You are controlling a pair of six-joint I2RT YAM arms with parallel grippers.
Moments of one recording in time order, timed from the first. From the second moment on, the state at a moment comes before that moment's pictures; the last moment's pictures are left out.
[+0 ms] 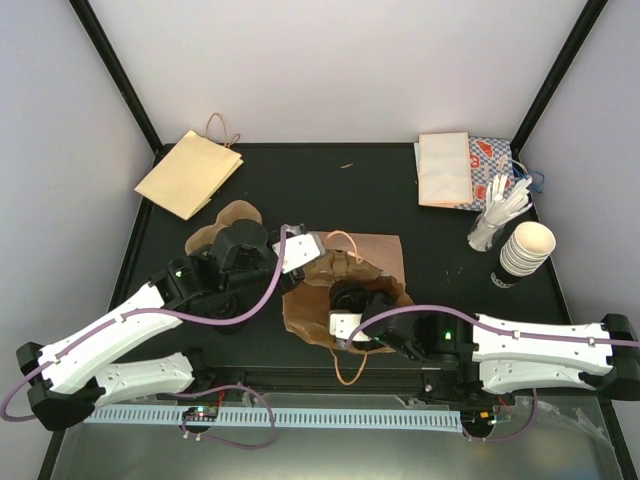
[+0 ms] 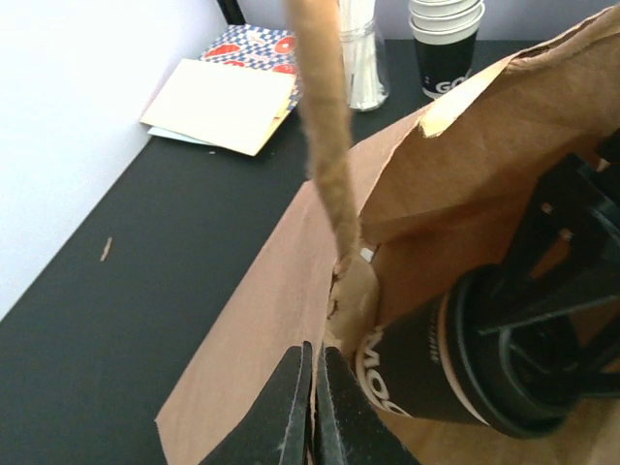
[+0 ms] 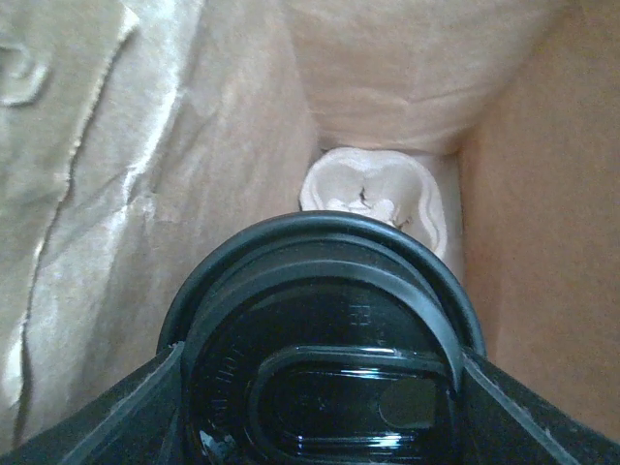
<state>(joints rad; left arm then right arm) -0.94 0.98 1.09 -0.59 0.02 0.29 1.40 0.97 0.74 -0.52 0.46 -0.57</state>
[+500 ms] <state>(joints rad) -1.00 1.00 1.08 -0.60 0.04 0.22 1.41 0.98 0.69 -0.44 0.56 -0.65</state>
